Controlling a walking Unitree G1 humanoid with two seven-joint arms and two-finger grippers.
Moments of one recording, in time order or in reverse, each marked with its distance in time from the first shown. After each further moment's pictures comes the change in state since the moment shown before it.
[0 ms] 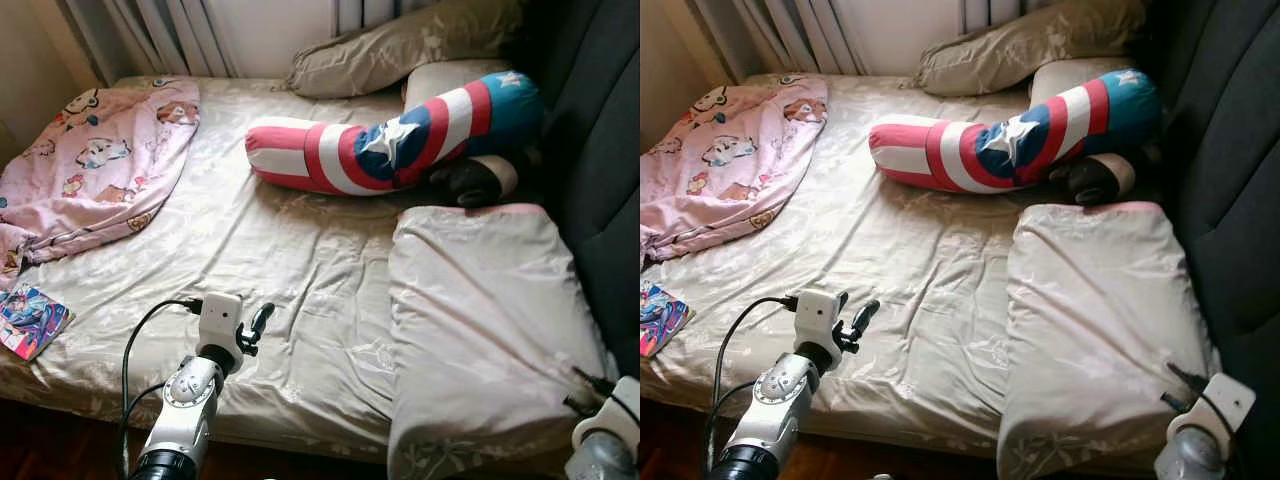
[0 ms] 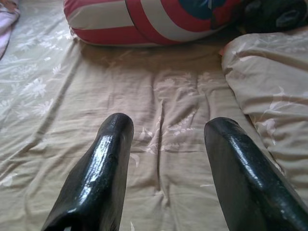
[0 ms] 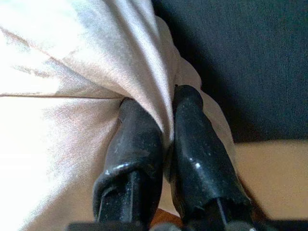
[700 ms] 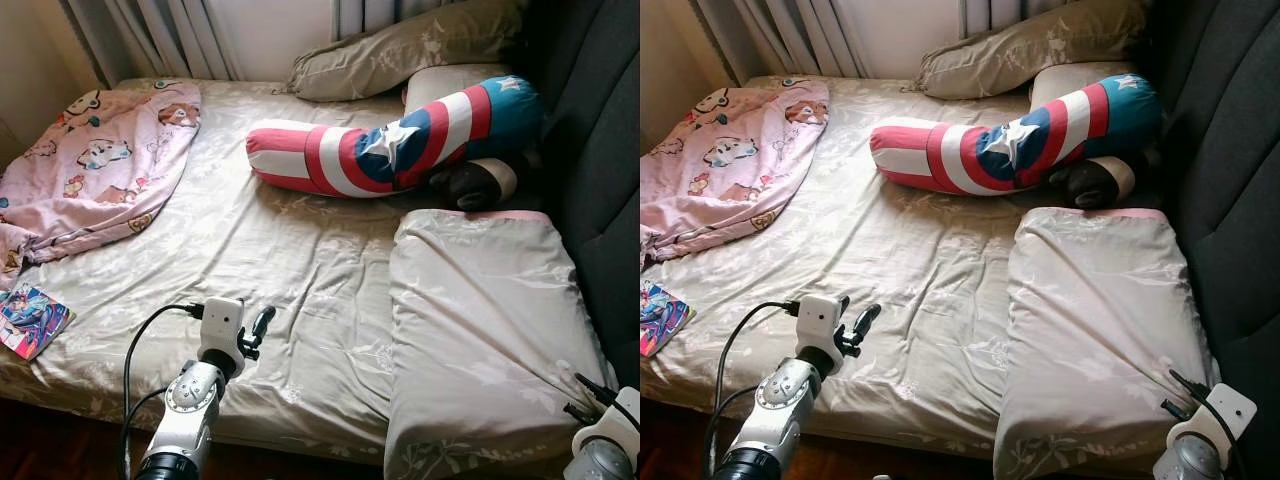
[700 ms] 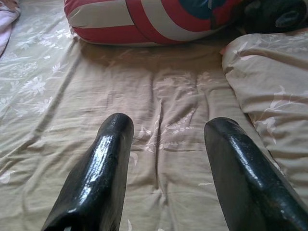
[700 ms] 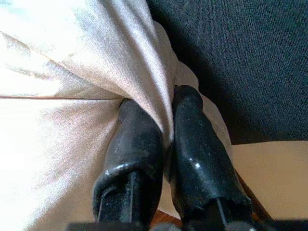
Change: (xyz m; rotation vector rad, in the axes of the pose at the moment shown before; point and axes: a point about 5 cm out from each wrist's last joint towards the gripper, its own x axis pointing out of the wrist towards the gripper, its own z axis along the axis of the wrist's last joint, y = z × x) left arm -0.002 -0.003 -0.007 -0.010 0.004 0.001; right arm 0.000 -0.002 0.001 0.006 -0.017 -0.011
